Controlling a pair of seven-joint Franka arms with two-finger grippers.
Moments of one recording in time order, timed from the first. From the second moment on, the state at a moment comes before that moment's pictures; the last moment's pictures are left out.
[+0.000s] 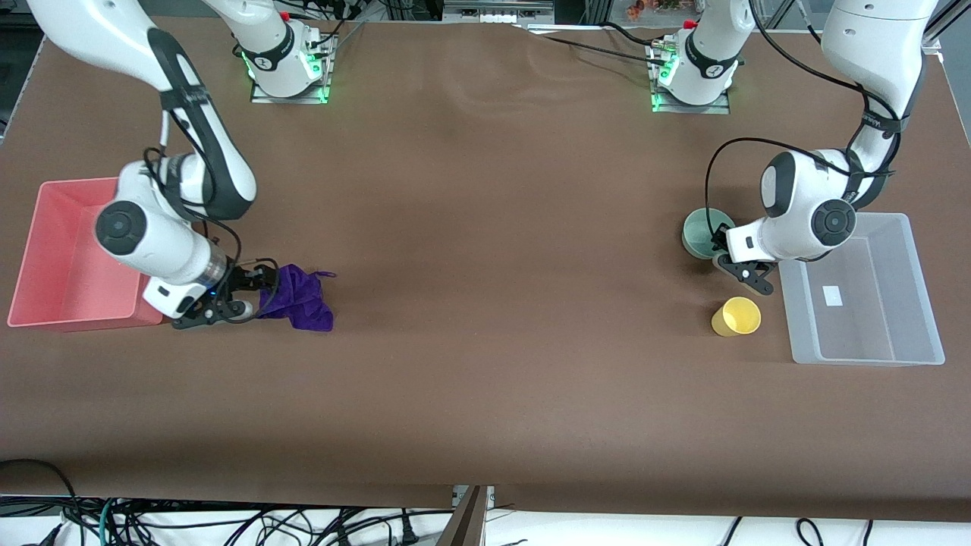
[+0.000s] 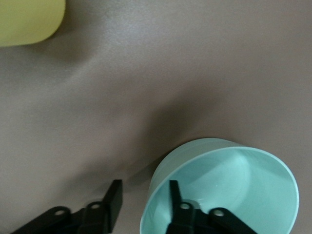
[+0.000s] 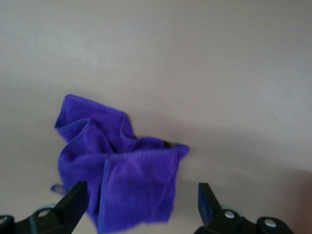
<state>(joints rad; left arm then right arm) 0.02 0.37 0.02 -2.25 -0.01 2.39 0.65 -0.01 0.45 0.12 -1.94 -0.04 2.42 -0.11</state>
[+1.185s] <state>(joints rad) 0.14 0.27 0.18 -1.98 0.18 2.22 1.03 0.03 0.54 0.12 -2.01 -0.04 2.52 -0.12</state>
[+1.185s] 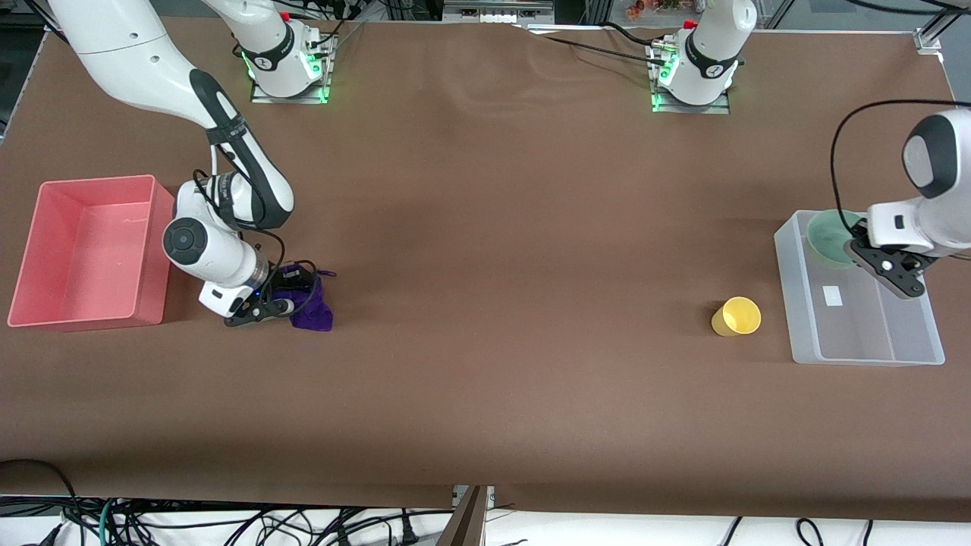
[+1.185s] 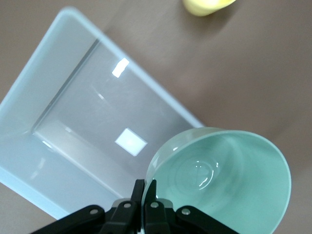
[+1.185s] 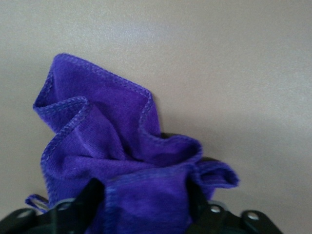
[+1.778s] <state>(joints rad) 0.18 0.45 0.18 -1.98 0.18 2.47 1.05 0.02 0.47 0.10 -1.74 -0.04 2.08 -0.14</state>
